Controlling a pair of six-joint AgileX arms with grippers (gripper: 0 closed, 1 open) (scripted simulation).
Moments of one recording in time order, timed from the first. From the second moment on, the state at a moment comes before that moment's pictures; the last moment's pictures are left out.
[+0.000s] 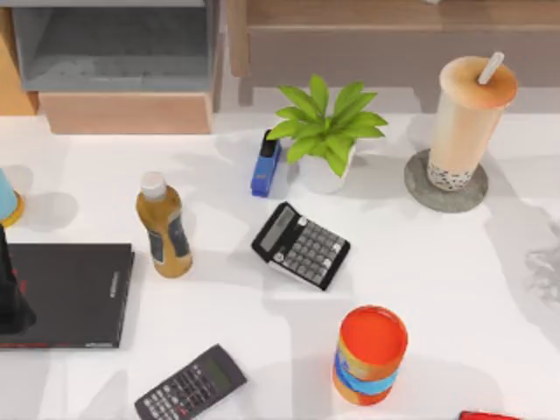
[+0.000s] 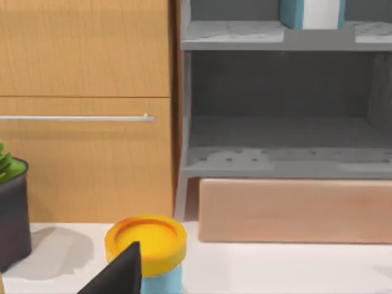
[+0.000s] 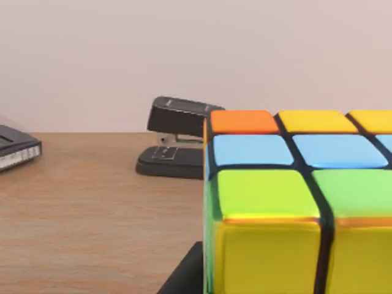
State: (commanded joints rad) left arm 0.00 0.00 0.00 0.00 0.00 0.00; right arm 0.25 1.97 1.94 0.03 0.28 0.02
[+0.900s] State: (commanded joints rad) left arm 0.00 0.00 0.00 0.00 0.00 0.00; right arm 0.25 1.97 1.94 0.03 0.28 0.02
